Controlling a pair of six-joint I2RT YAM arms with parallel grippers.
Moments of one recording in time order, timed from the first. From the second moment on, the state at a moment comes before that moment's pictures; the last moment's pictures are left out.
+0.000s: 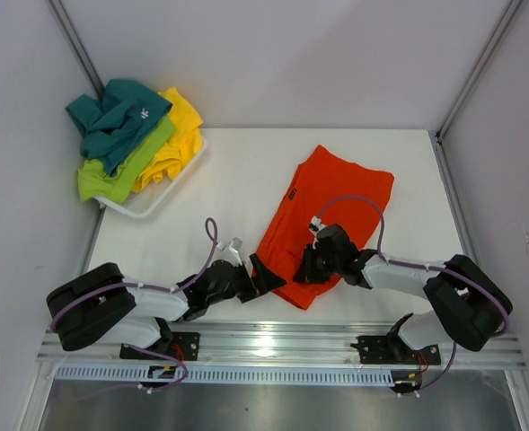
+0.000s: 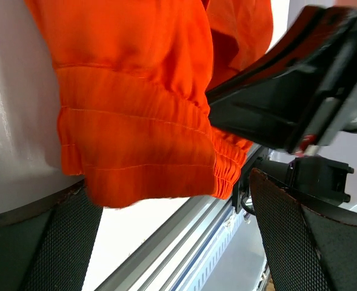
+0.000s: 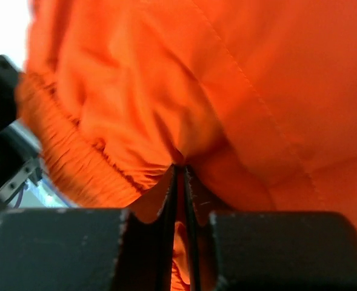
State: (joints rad) left arm -0.96 1.32 0.19 0.68 0.03 -1.23; right arm 0.73 1.39 0.55 0.01 -0.30 0.71
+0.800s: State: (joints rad) left arm -0.93 1.16 0.11 0.58 -0.07 -1.24; right arm 0.89 1.66 0.48 0.59 -0.09 1.20
